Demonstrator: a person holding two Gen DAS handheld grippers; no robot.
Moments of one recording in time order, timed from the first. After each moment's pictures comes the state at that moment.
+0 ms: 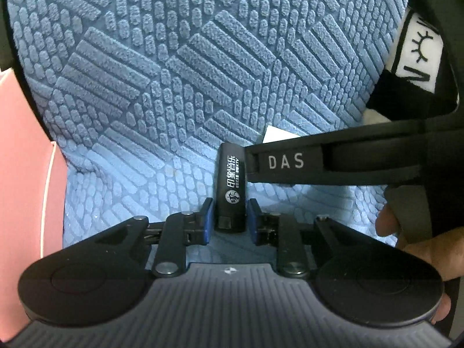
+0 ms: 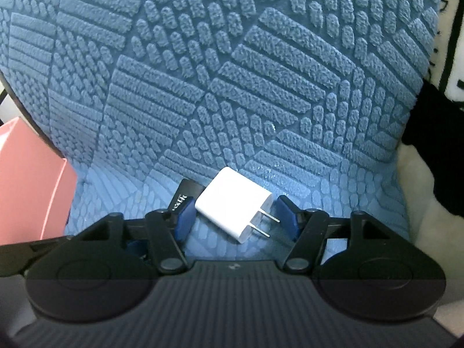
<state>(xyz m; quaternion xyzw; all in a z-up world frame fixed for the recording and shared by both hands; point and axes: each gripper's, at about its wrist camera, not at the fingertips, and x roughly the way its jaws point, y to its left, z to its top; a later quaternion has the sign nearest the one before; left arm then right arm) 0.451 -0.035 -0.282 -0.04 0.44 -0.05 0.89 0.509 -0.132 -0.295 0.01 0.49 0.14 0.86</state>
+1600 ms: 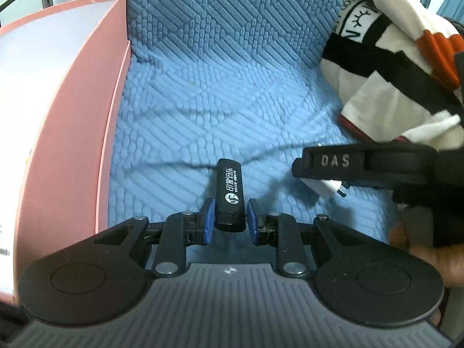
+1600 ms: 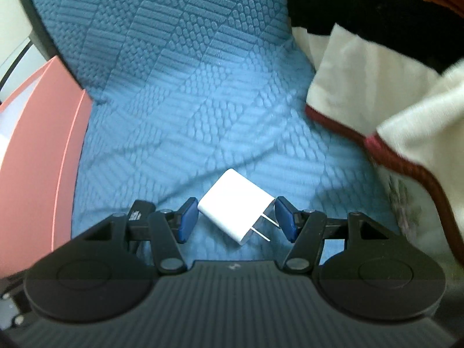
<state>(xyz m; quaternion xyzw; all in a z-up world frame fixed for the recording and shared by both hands) 0.252 -0.024 -0.252 -0.10 0.46 -0.04 0.88 0.309 -0.175 -0.251 0.06 0.52 0.03 0.85</state>
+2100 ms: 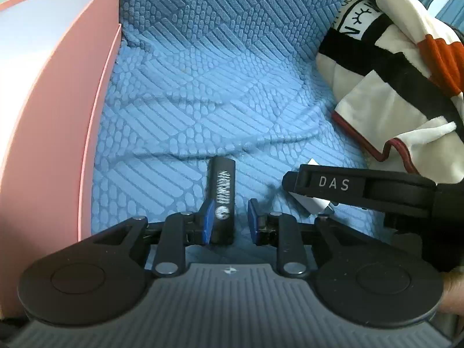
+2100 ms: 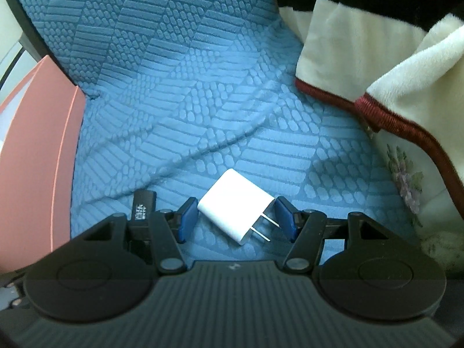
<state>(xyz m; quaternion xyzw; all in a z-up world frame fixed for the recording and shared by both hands) 0.266 -0.022 -0.258 -0.13 0.48 -0.07 0.86 0.303 -0.181 -0.263 0.09 0.53 0.01 0.84</state>
